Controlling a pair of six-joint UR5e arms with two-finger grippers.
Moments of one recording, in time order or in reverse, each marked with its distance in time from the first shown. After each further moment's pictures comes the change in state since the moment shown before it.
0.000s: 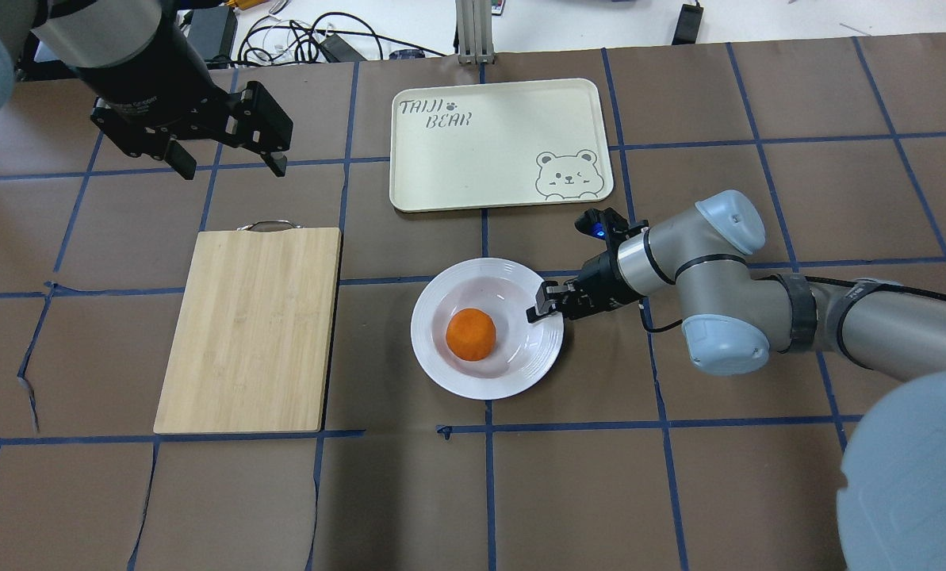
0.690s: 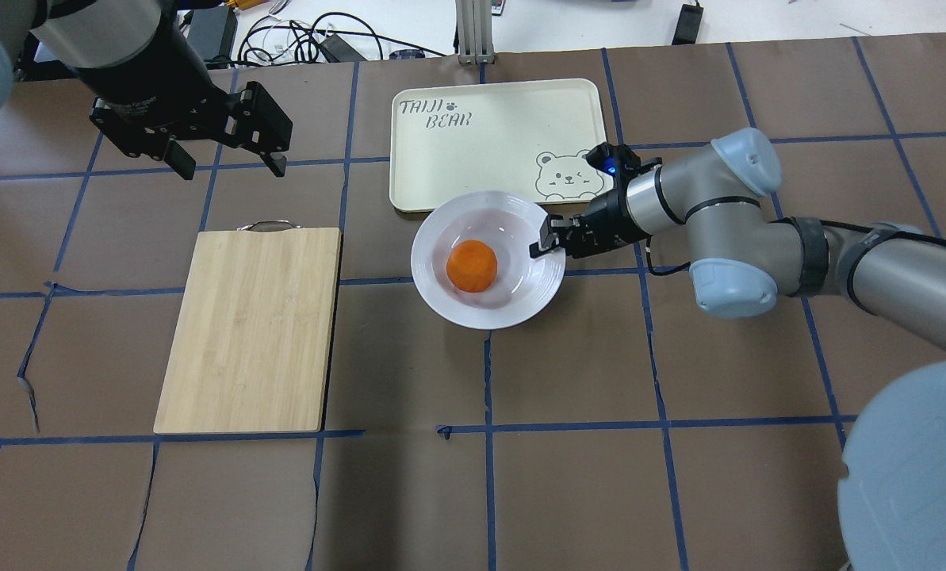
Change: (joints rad) left arm 0.000 0.001 -0.001 0.000 0.001 0.000; right arm -0.010 0.019 -0.214 0.039 0.007 0.117
